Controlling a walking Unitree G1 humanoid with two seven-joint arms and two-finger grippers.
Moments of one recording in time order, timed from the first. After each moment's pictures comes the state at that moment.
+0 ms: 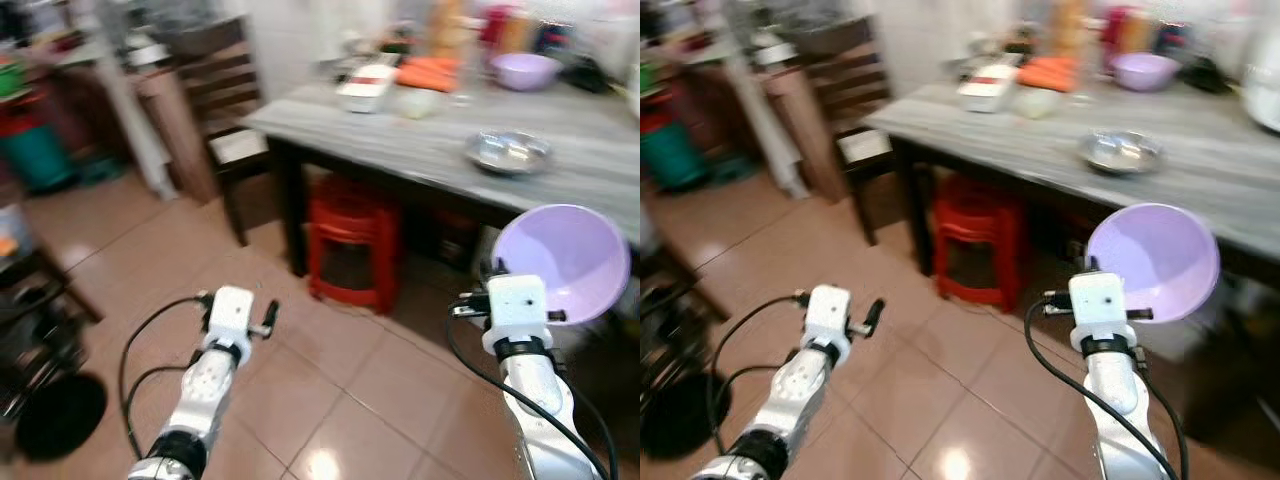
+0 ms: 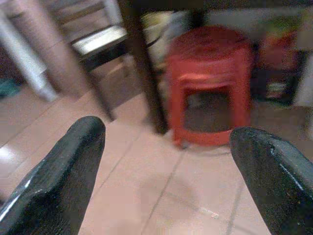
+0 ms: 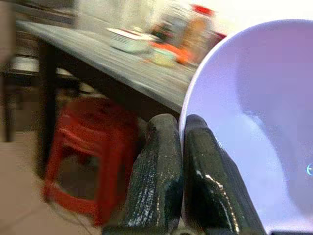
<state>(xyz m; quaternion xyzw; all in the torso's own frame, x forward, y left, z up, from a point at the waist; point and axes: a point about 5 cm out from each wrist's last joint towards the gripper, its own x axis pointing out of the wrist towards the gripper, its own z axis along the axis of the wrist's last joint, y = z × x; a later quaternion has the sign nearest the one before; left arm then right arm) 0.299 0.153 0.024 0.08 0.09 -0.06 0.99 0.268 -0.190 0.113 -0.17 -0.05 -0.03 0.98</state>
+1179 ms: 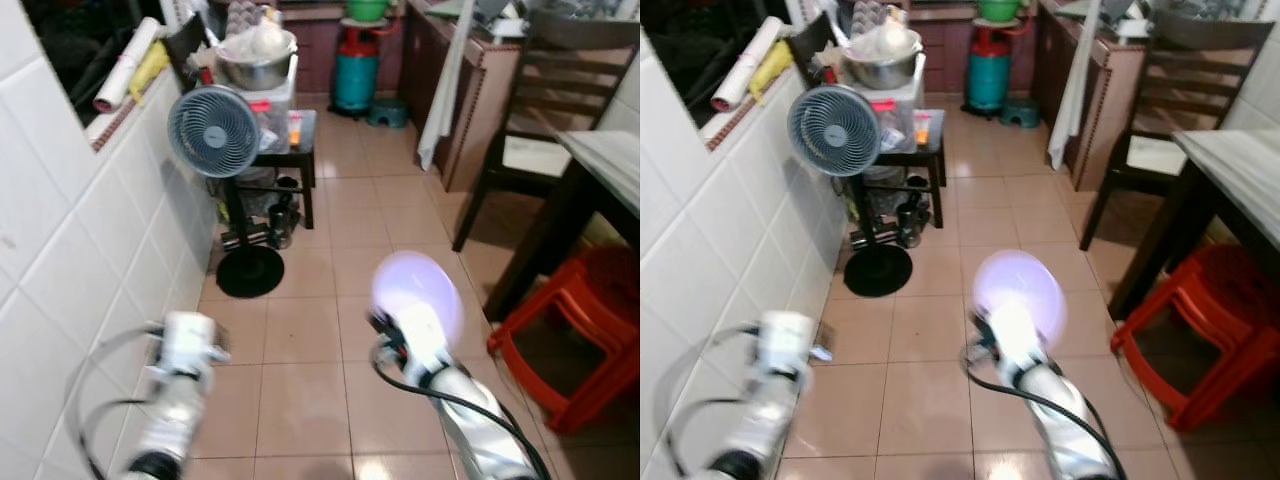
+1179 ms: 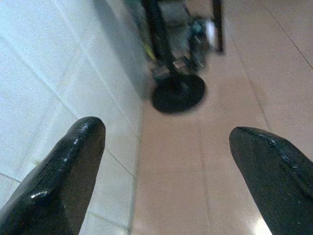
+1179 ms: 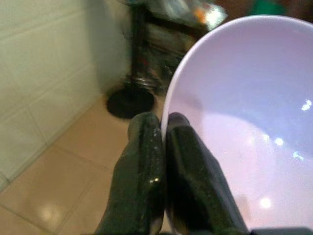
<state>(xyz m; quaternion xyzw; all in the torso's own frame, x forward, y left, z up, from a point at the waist) 0.267 0.184 -0.015 0.12 0.19 0.04 0.97 0.267 -0.138 0.020 -0.06 0.12 0.20 0.97</state>
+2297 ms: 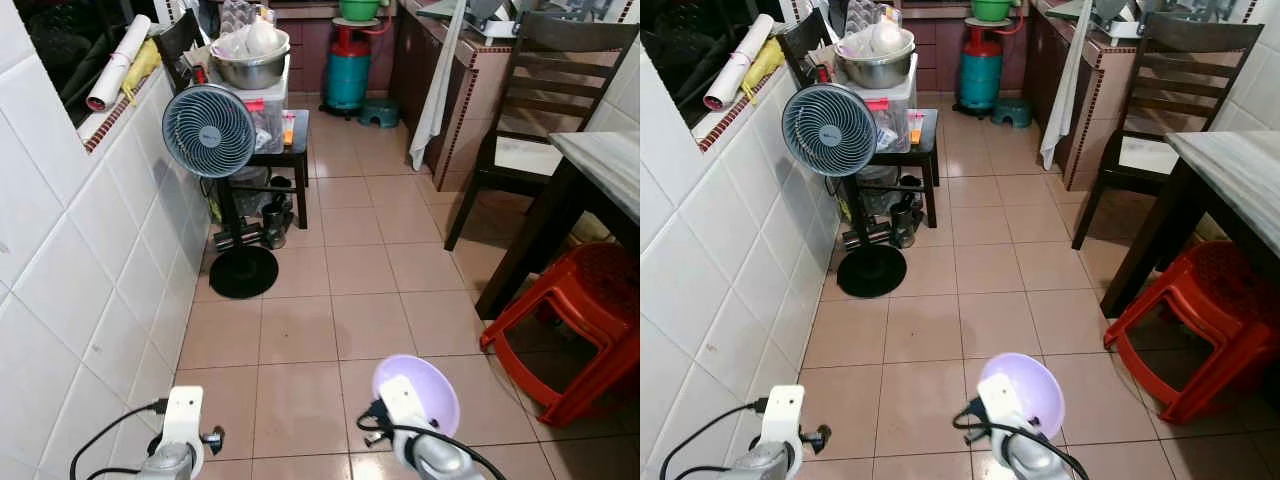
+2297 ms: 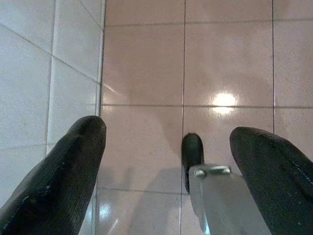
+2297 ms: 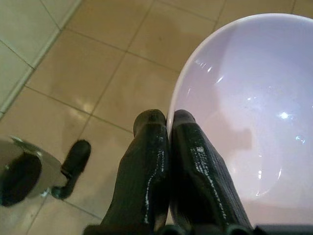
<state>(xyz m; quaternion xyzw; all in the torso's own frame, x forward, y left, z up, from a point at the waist) 0.198 0.203 -0.076 0.03 0.46 0.05 0.88 0.219 -0.116 -0.059 -0.08 0.33 0.22 0.91</state>
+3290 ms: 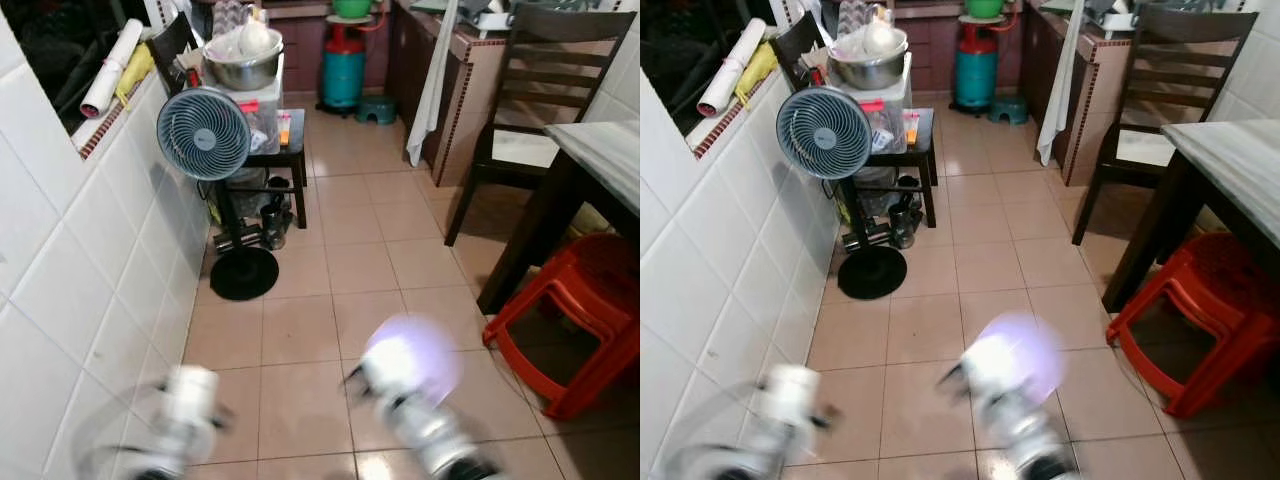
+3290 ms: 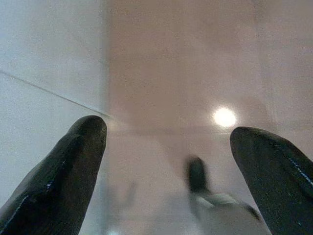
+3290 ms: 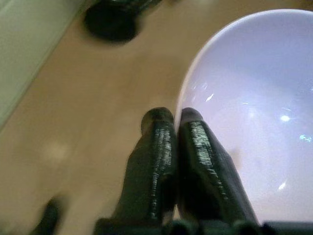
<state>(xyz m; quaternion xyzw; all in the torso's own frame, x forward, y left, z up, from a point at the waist) 0.228 0.219 -0.054 0.04 0.41 0.04 0.91 0.271 -0.132 -0.022 -0.10 0.24 0.12 0.96</state>
